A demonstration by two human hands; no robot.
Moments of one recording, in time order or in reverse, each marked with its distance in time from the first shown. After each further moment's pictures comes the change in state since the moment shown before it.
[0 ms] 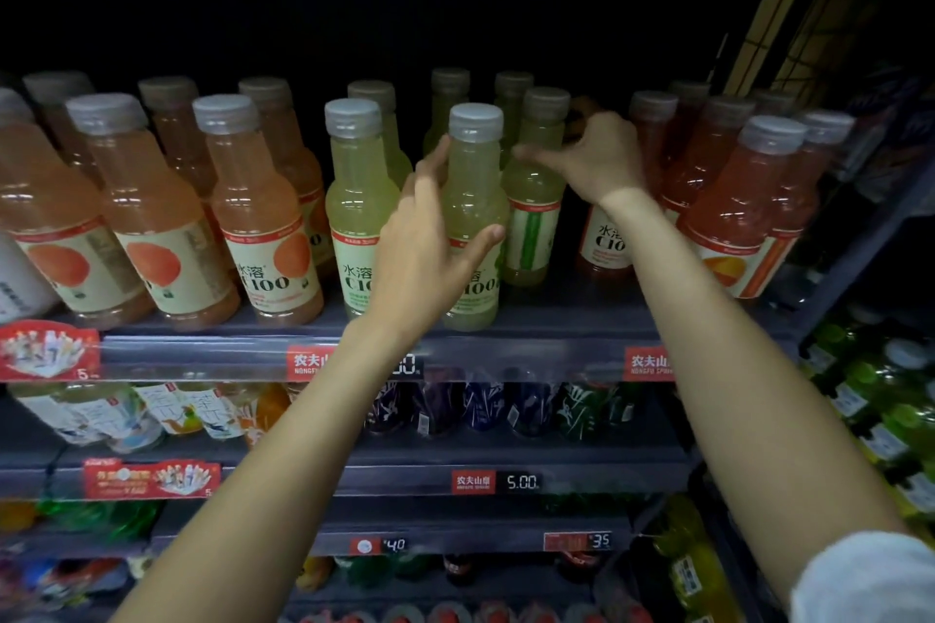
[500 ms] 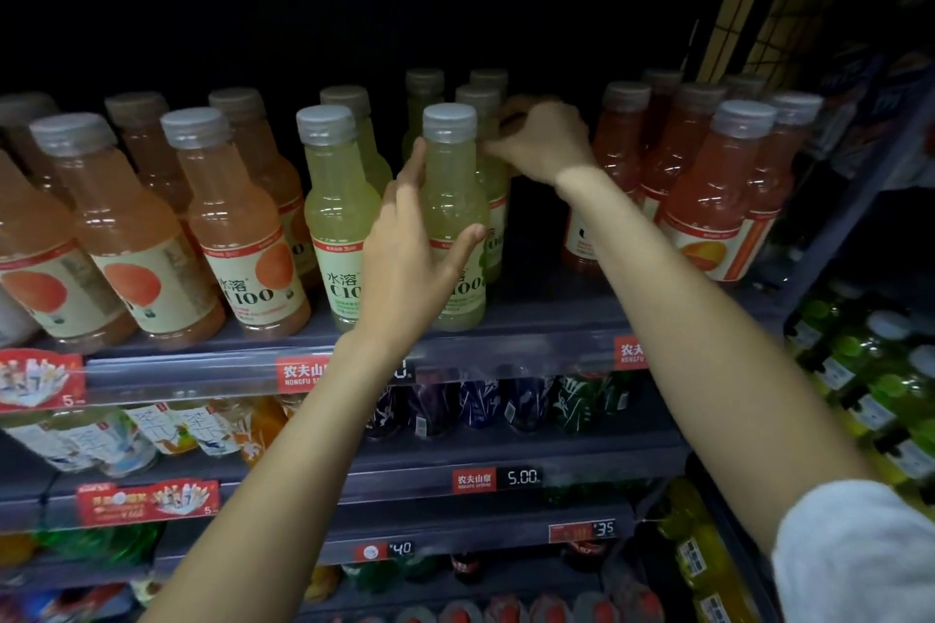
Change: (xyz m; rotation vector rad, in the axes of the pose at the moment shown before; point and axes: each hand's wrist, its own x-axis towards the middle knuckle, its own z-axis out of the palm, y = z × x) left_hand -0.004 0.002 0.004 0.008 0.029 -0.017; right_hand 0.006 -0.020 0.008 -0.045 -0.087 -0.022
